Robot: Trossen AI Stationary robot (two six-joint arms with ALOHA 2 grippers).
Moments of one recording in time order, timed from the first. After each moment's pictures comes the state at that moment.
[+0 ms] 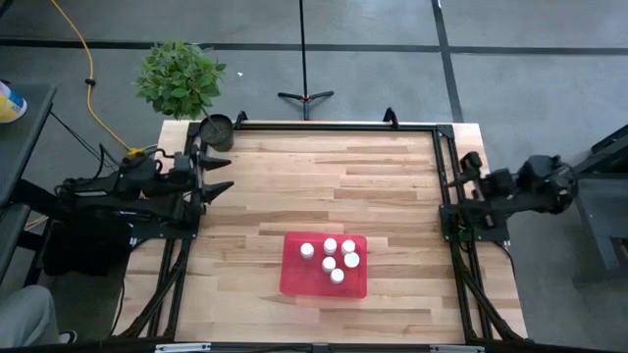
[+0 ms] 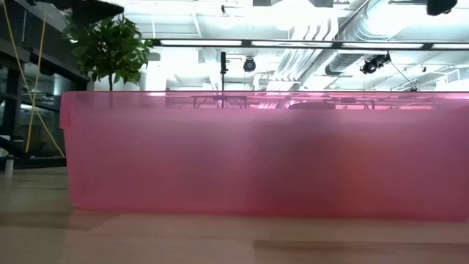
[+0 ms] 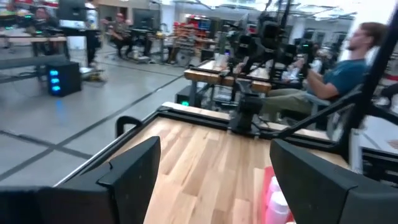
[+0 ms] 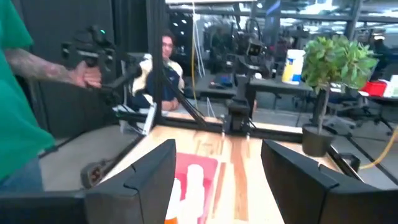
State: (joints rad) left arm -0.03 0.25 0.54 -0.28 -0.28 -0.11; right arm 0.17 0.01 0.68 -0.63 -0.03 -0.04
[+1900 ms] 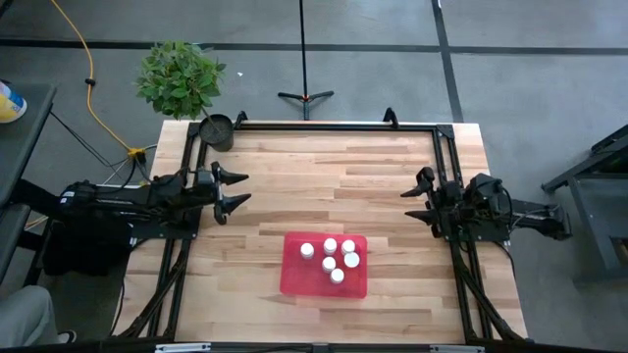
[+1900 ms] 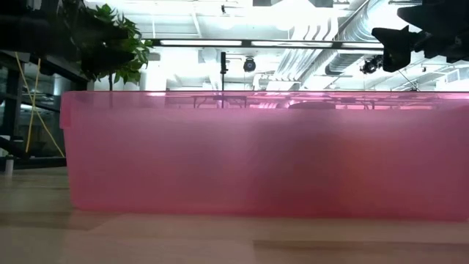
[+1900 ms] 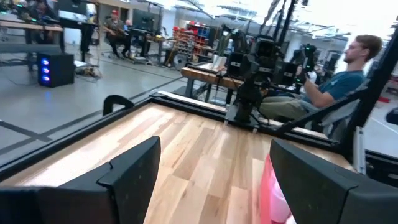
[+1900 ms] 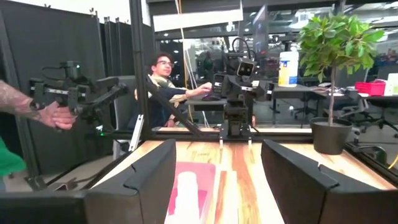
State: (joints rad) left arm -0.03 0.22 0.13 0.14 -0.29 -0.18; right arm -0.15 0.01 0.08 0.10 -0.31 0.09
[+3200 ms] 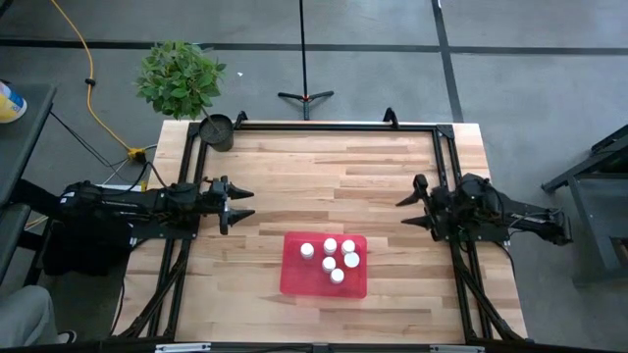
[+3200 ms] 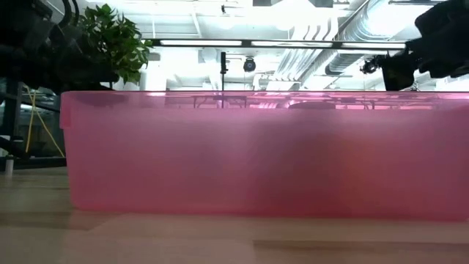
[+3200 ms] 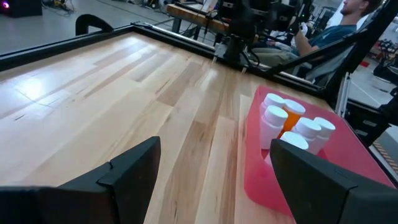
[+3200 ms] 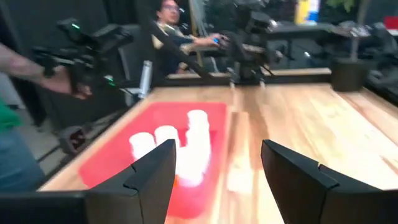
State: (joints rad) left arm -0.03 0.22 0.01 0.04 -0.16 -0.32; right arm -0.22 0.01 0.08 -0.13 -0.44 0.07
